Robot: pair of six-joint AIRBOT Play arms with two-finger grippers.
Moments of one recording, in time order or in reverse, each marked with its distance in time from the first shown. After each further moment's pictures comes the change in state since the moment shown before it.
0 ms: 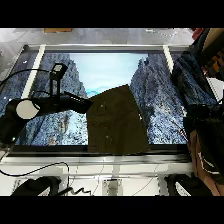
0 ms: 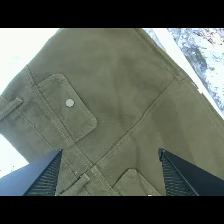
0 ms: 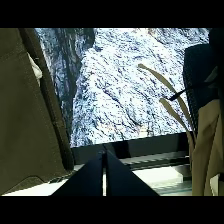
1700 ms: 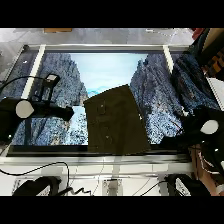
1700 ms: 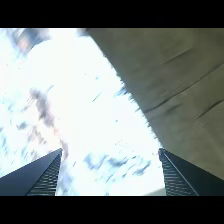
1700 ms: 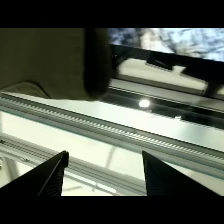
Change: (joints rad) left arm 0.137 0.000 -0.046 0.324 -0.256 -0.111; right arm -0.325 -0.032 -0.732 0.550 -0.167 -0.560
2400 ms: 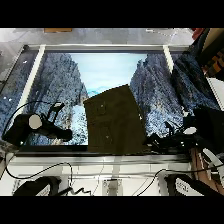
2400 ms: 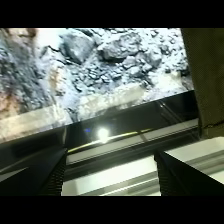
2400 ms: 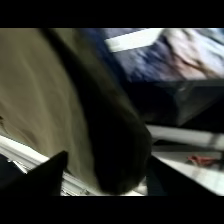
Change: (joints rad) left arm 0.063 -0.001 -0.272 -0.086 -0.105 -0.001; right arm -0.013 -0.371 -0.154 0.392 -0.282 0.037
